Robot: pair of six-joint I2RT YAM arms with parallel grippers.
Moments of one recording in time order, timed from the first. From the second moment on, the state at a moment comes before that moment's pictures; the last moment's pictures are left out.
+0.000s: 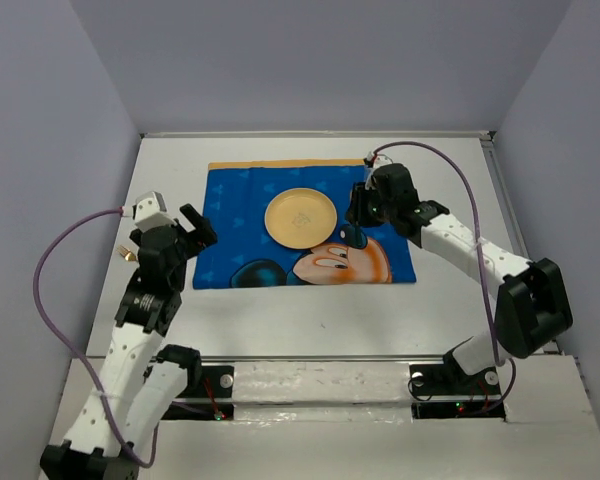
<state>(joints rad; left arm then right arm) -0.28 0.61 0.67 -0.31 -0.34 -0.48 0.49 1.54 1.15 -0.26 -0.05 0.37</state>
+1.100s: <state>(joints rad) 0.42 1.30 0.64 -0.28 -0.27 -0.62 0.50 1.32 0.92 -0.14 -0.29 0.38</state>
